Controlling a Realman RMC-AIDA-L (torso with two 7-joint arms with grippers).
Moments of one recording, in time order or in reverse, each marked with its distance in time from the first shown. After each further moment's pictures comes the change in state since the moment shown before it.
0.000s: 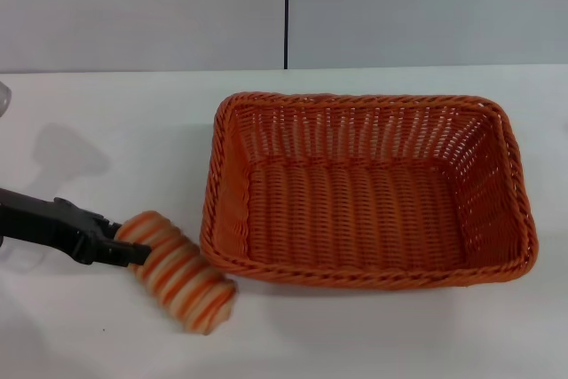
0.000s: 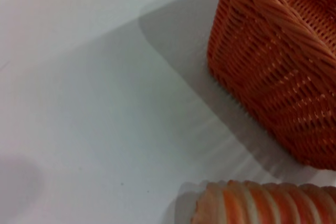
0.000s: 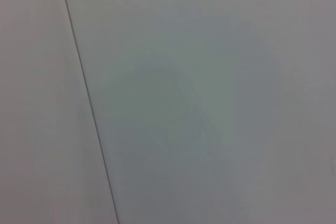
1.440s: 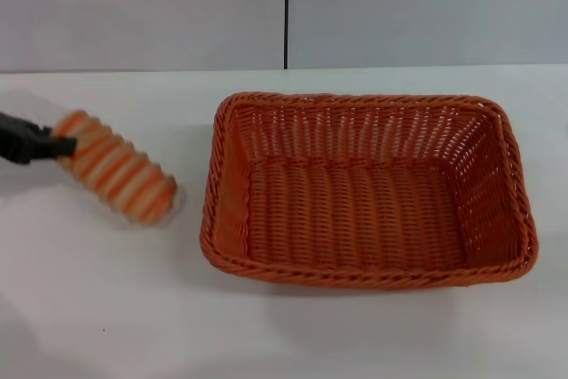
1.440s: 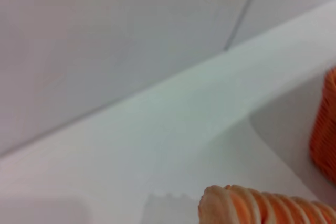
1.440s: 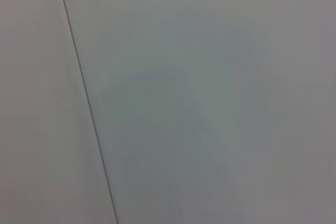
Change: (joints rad) left arm -0.007 0.042 -0.097 0.215 -0.031 -0.032 -0.090; right arm -0.004 0.005 0.012 0.001 0.005 -0.010 0.000
